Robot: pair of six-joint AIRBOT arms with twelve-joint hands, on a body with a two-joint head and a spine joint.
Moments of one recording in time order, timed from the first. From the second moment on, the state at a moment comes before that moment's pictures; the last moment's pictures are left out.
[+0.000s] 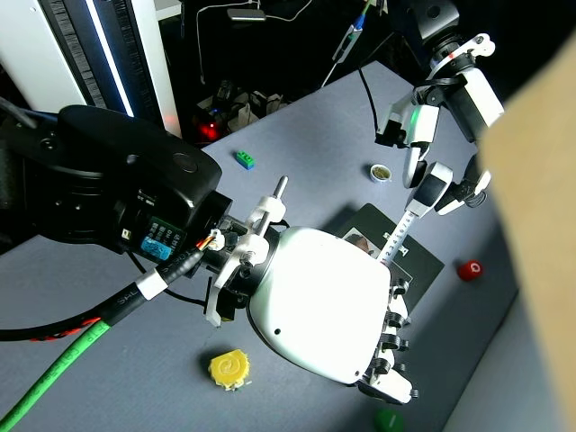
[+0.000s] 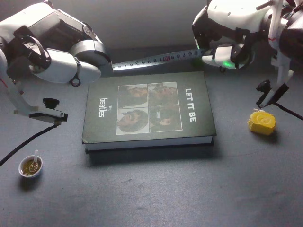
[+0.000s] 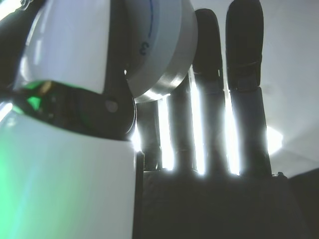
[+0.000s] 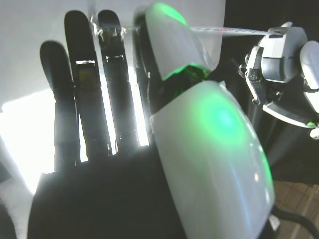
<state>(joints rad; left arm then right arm) 0.47 -0.86 0.97 -1.05 -0.48 1.22 -0.17 -1.16 1.09 1.25 0.42 -2.20</state>
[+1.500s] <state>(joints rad) 0.47 -0.86 0.97 -1.05 -0.48 1.22 -0.17 -1.10 1.07 1.23 0.40 -2.20</state>
